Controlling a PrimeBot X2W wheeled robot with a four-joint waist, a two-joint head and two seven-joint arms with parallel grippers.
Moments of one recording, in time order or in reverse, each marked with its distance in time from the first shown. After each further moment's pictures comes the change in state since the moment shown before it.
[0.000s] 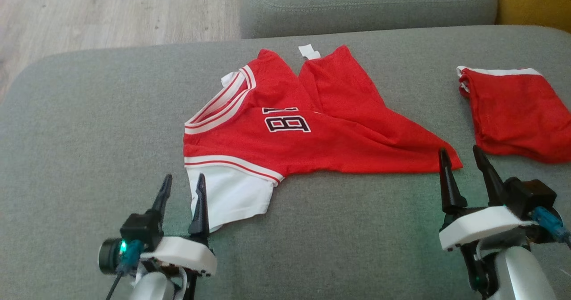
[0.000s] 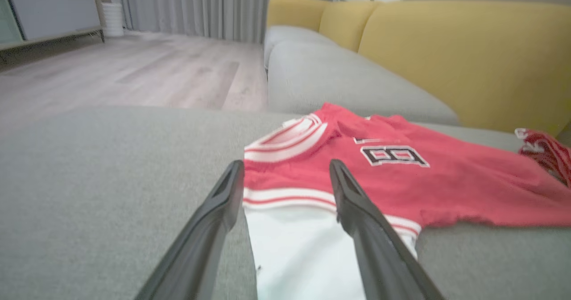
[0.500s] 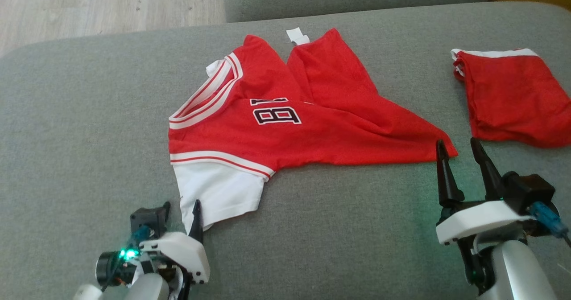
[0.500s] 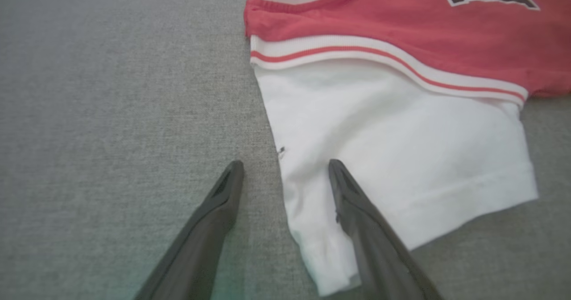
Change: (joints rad) left arm -0.050 0.018 -0.018 0.169 -0.006 0.052 0.255; right arm -0.025 0.002 0.011 0.006 0.003 0.000 -0.018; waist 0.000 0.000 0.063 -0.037
